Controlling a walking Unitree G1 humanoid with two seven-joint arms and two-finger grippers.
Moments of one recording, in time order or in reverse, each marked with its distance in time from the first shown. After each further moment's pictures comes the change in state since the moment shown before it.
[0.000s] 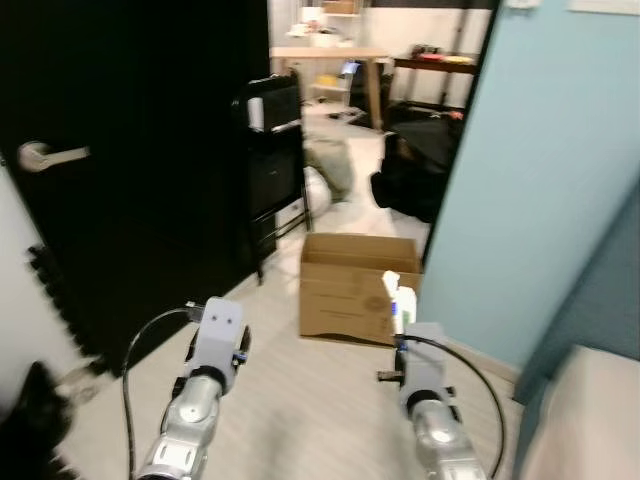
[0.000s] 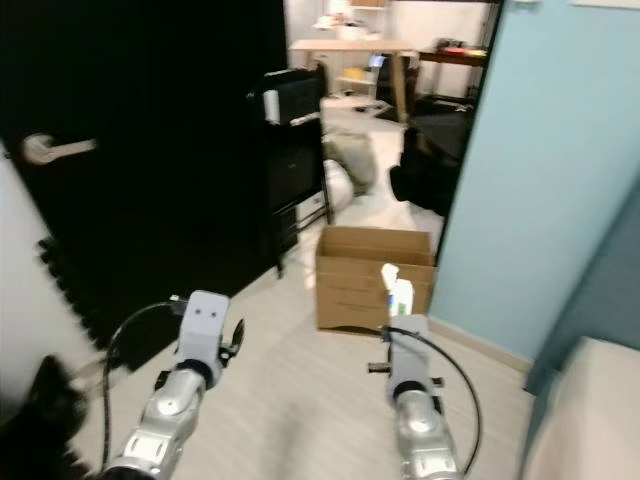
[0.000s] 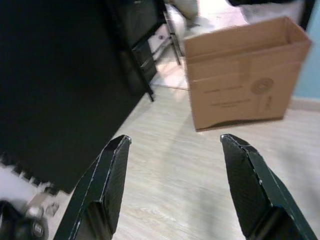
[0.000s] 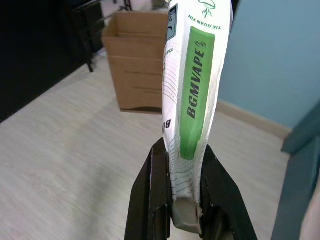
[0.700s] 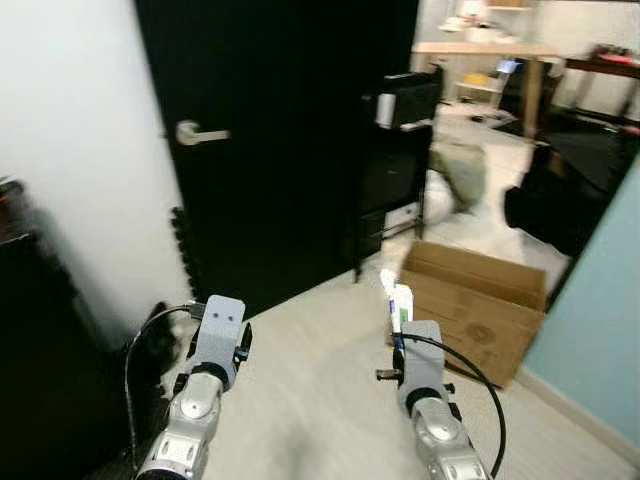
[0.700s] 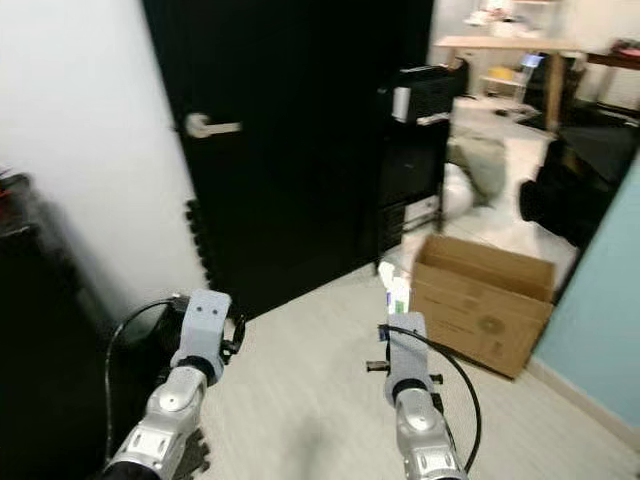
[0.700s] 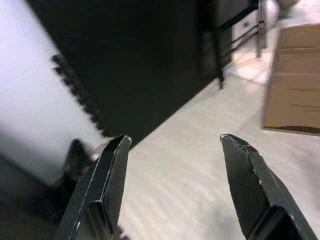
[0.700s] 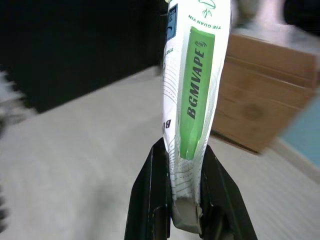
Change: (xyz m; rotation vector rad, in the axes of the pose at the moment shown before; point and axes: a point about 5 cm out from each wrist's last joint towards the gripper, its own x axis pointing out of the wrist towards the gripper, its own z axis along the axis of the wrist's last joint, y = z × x) left arm 0.003 -0.004 0.005 -0.002 -0.019 -0.009; right arm 0.002 -0.010 0.004 -0.021 -0.012 -0.023
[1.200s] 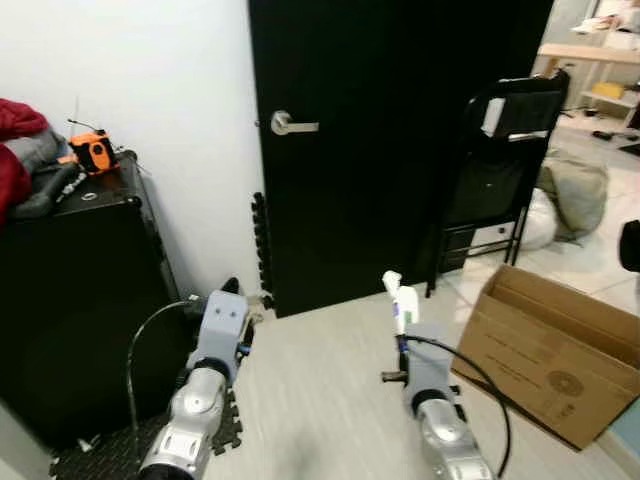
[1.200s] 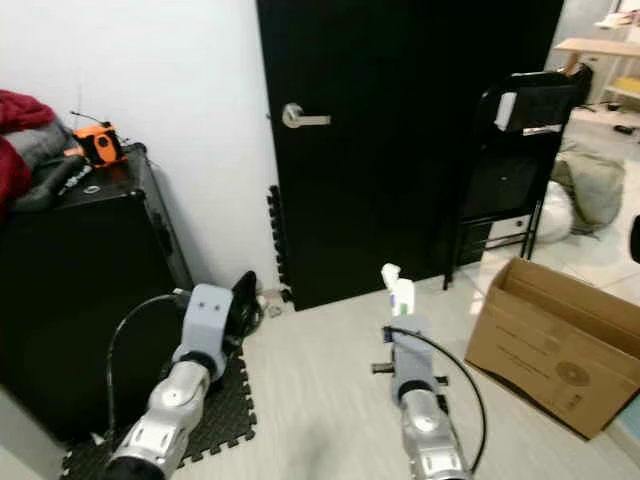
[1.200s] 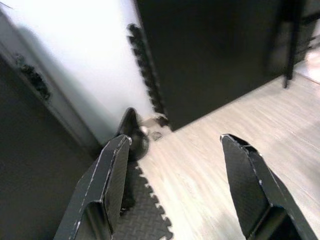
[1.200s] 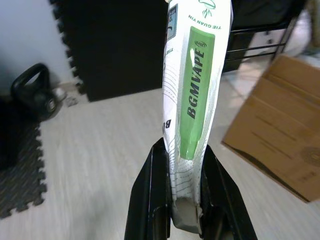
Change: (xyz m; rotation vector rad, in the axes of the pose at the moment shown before) left arm 0.000 0.000 -0.001 -0.002 0.004 0.002; right arm 0.000 0.000 0.000 -0.018 0.003 0.005
